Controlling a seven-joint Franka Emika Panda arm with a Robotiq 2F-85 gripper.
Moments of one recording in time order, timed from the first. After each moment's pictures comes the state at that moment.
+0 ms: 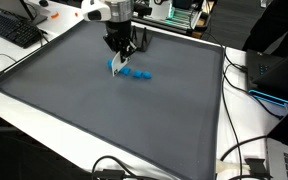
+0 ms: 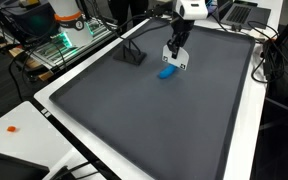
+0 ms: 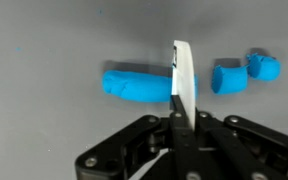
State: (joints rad) arm 0.16 0.38 -0.02 -2.01 -0.11 2.37 0.27
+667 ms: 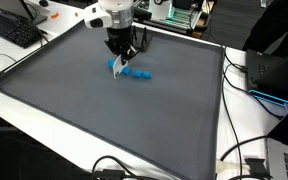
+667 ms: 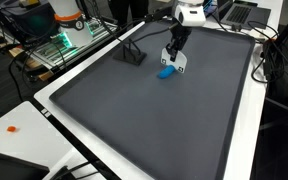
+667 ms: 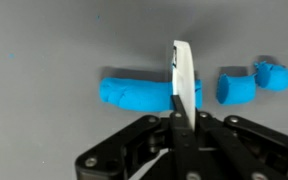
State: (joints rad) arm 0.16 0.42 -0.02 -2.01 -0.11 2.37 0.27
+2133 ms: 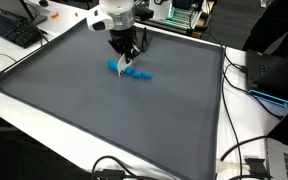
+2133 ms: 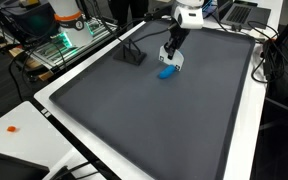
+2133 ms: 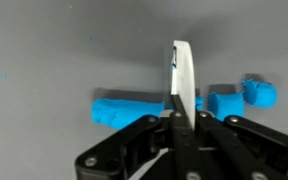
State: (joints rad) arm 0.14 0.42 0.00 -1.99 -0.06 2.28 0.25
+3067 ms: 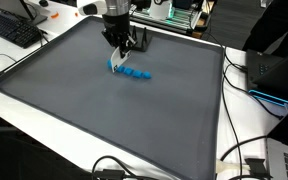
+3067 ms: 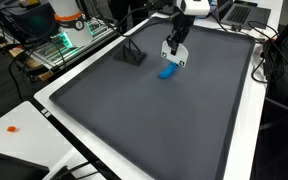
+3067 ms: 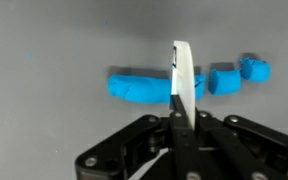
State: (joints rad) arm 0.14 0.36 -0.01 -1.98 -0.08 2.27 0.25
